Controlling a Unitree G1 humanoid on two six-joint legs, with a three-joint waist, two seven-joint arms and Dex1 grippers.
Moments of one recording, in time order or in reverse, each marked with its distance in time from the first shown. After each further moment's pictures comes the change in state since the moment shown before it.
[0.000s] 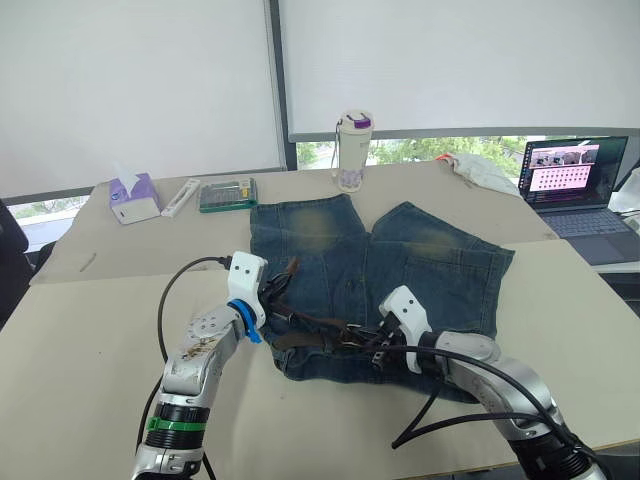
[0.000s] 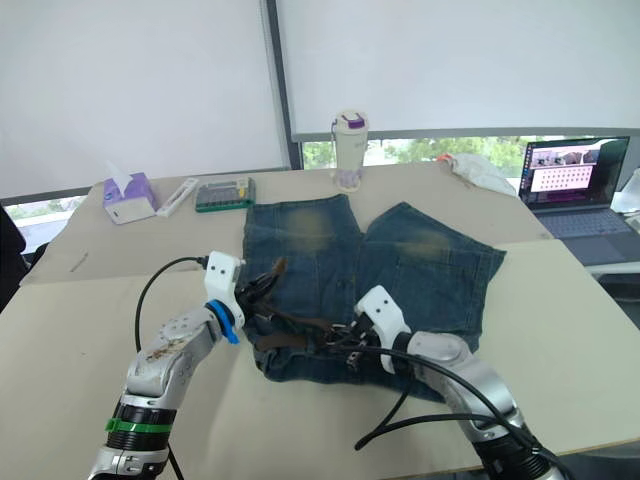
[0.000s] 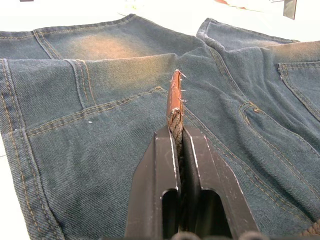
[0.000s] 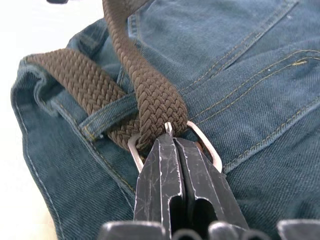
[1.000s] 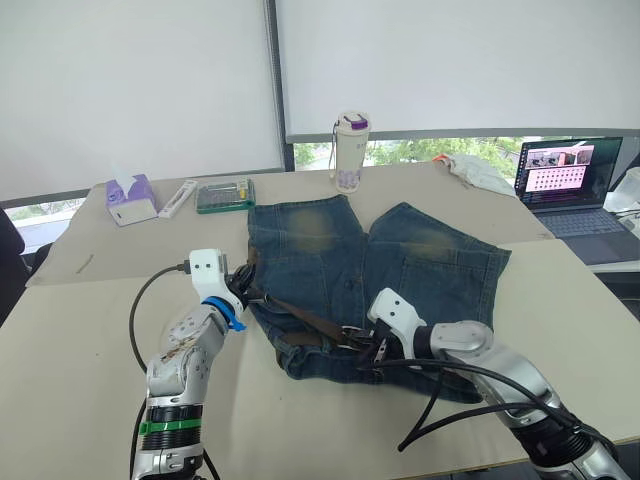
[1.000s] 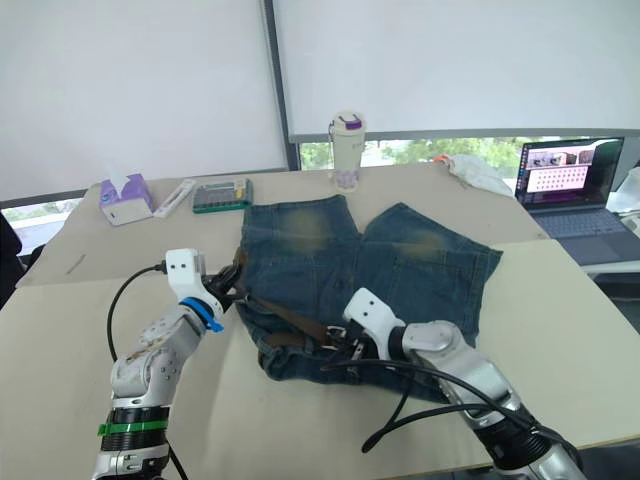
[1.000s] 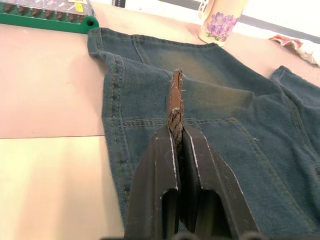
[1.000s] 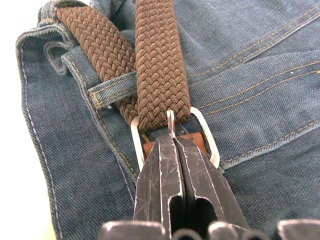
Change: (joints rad) left arm -0.002 -0.062 0.181 0.010 -0.120 0.025 0.208; right arm -0.090 -0.089 0.129 0.026 -0.116 0.010 0.109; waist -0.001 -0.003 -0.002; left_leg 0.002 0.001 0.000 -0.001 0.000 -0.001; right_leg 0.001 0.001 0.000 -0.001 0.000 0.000
